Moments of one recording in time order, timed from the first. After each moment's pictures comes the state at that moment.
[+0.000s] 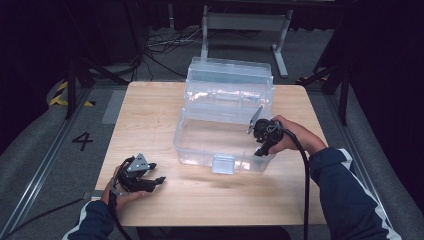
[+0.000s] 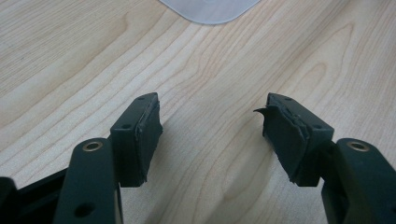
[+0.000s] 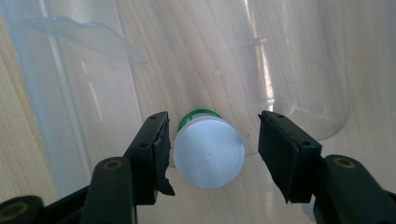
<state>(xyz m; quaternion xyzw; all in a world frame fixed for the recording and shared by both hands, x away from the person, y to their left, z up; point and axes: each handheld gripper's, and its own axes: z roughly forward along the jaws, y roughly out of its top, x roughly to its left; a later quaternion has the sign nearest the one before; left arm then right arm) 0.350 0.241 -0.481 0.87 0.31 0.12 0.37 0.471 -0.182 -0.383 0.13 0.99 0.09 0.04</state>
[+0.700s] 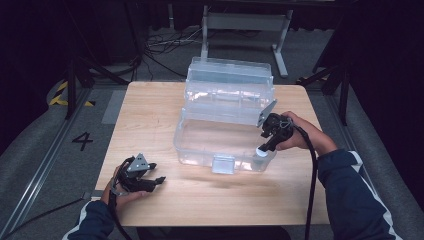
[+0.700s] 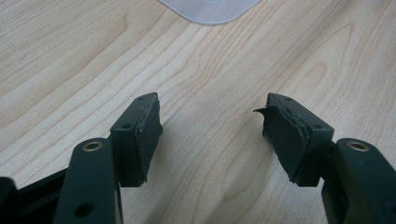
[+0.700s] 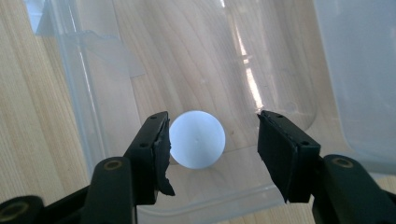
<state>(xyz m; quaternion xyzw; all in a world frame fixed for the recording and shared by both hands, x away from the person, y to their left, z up) 0.350 0.241 -0.481 0.87 0.31 0.12 0.37 0.465 -0.204 -0.359 0.15 0.98 0.15 0.06</state>
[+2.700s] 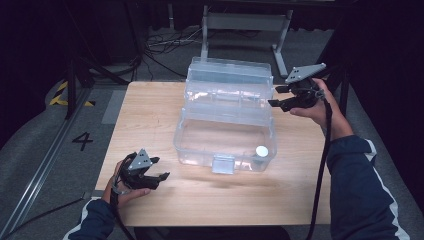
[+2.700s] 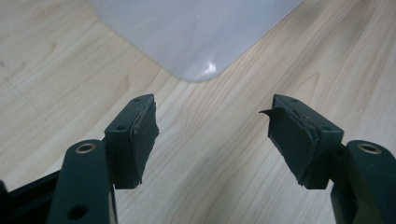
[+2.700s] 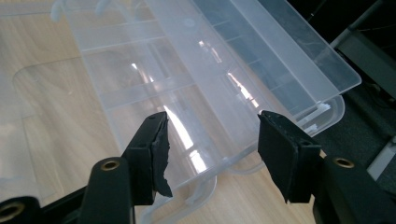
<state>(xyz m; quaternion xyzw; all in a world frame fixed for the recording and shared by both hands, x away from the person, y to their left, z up) 0.344 0.222 -0.445 0.86 0.28 0.16 0.39 0.497 -0.252 -0.276 0.22 0.88 0.35 0.23</state>
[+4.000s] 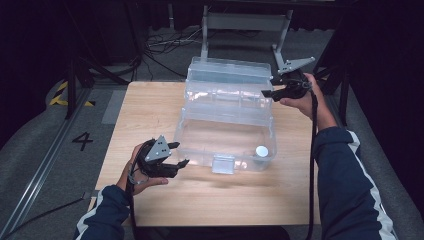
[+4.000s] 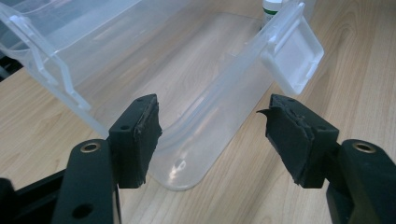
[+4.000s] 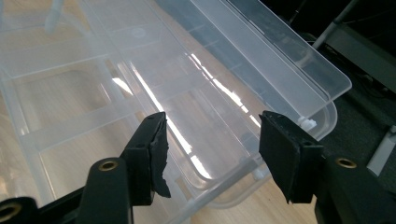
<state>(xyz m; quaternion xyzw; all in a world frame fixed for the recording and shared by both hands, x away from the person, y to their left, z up) 0.360 0.170 -0.399 0.86 0.21 0.19 0.43 0.542 -0.243 -0.294 0.26 0.86 0.37 0.23</state>
